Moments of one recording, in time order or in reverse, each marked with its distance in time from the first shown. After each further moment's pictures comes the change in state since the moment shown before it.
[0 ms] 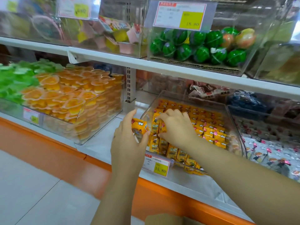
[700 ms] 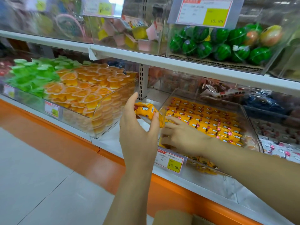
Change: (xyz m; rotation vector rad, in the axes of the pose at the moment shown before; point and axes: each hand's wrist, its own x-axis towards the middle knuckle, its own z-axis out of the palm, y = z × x) left_hand -0.003 0.024 -0.018 -0.235 0.269 0.063; right_hand -0.002 0.005 0.026 -0.224 0.091 -0.820
